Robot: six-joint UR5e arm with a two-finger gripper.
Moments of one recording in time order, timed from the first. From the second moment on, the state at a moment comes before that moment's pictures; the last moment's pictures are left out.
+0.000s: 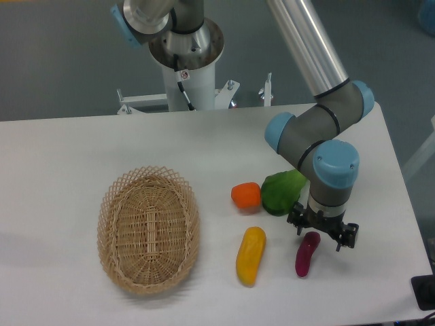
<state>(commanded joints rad) 2.60 -2.21 -1.54 -0.80 1.55 1.13</state>
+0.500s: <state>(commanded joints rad) 2.58 -2.24 -1.54 -0.71 1.55 1.12</state>
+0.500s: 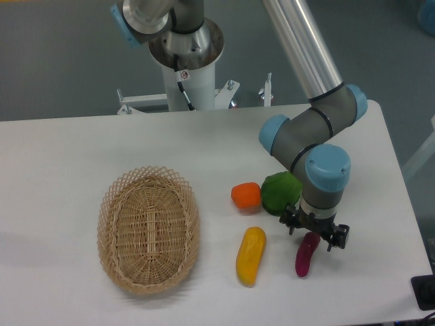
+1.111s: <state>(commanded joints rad) 2.58 -2.23 -1.54 -0.71 1.56 1.13</state>
